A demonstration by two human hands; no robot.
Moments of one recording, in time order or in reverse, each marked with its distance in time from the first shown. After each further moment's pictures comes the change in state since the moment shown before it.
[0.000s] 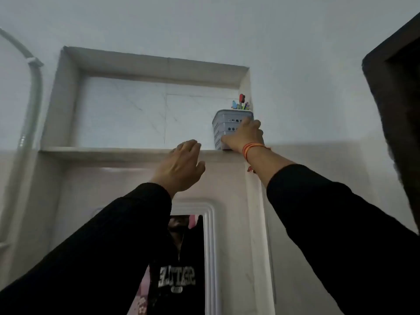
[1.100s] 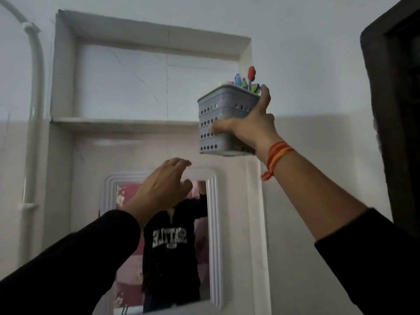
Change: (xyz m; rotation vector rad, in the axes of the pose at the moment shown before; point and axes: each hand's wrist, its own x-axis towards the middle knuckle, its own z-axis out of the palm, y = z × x) left_hand -0.133 -0.011 -0.010 -0.209 -0.169 -0.059; right_hand -0.155 -0.014 -0.069 0.539 -0.112 0.080
